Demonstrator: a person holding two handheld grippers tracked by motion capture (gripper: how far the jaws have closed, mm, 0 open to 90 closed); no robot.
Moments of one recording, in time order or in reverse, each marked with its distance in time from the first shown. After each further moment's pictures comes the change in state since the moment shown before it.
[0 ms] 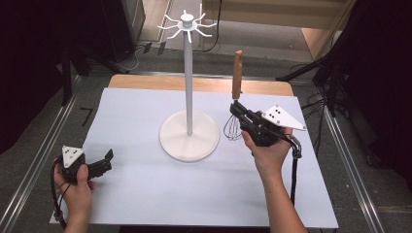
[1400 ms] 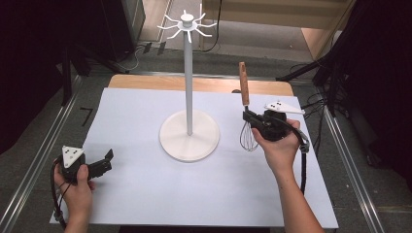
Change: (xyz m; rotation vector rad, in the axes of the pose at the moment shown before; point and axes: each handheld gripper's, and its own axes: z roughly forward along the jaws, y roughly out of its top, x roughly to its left) left arm 0.000 0.000 0.000 0.000 0.001 0.001; right arm -0.047 -0.017 0.005 0.367 -0.159 0.118
